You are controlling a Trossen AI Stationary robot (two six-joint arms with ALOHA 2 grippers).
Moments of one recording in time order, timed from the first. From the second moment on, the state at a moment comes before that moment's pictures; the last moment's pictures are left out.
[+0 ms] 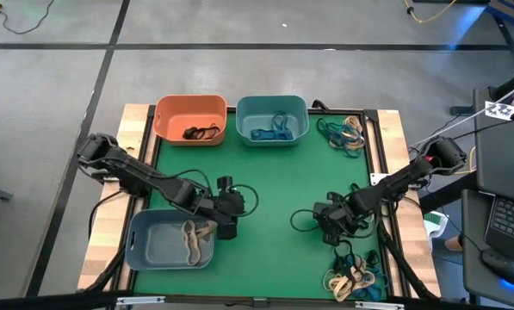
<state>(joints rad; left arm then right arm) -0.37 1.56 1.10 -0.44 -0.45 -0.31 0.48 1.45 0.63 -0.45 0.06 0.68</state>
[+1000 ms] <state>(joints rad) -0.41 1.48 1.10 -0.49 -0.45 -0.30 0.35 1.42 0.84 -0.51 0.22 0.32</state>
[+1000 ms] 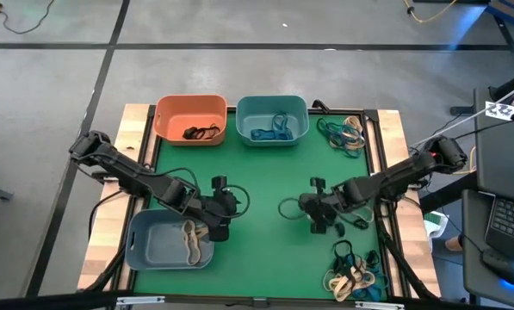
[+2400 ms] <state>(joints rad) -0.20 1.69 1.10 -0.07 -0.58 -0.15 0.11 1.38 0.92 -0.03 -0.02 -0.09</state>
